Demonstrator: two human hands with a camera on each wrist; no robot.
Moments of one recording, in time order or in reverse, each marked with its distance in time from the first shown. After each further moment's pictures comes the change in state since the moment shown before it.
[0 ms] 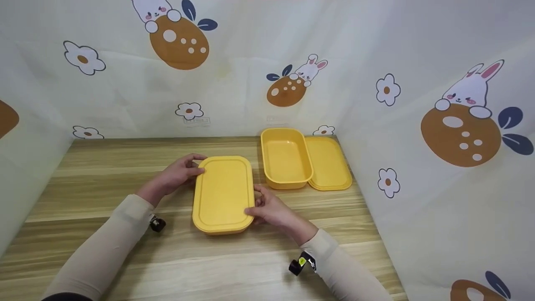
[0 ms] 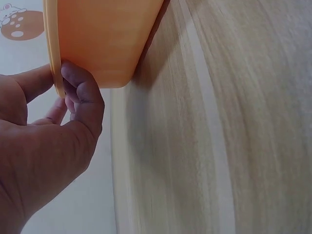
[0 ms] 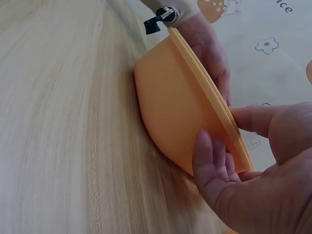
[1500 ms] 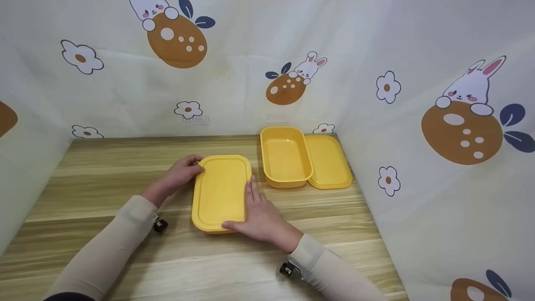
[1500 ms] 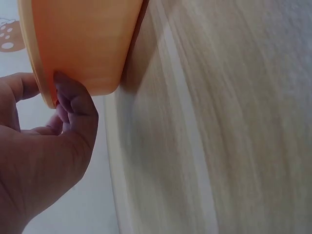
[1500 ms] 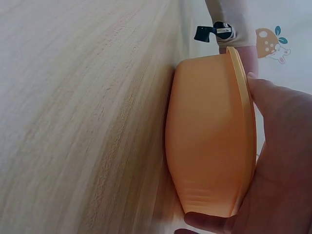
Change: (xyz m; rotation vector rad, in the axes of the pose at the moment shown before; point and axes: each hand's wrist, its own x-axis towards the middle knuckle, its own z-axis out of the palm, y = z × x) left_hand 0.004 -0.003 0.011 0.119 0.099 0.042; right_hand -0.010 -0.004 0.039 -1.090 0.097 -0.154
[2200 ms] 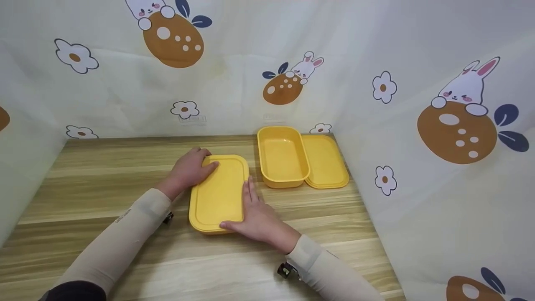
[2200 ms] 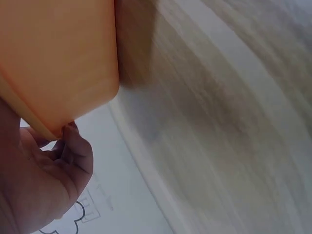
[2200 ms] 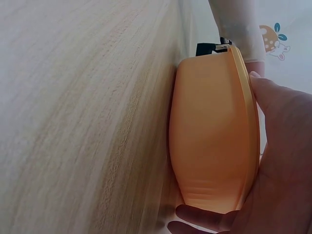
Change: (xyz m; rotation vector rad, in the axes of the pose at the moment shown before) left_hand 0.024 0.015 0.028 0.790 0.121 0.233; right_hand -0.001 0.001 0.001 0.069 -0.012 0.034
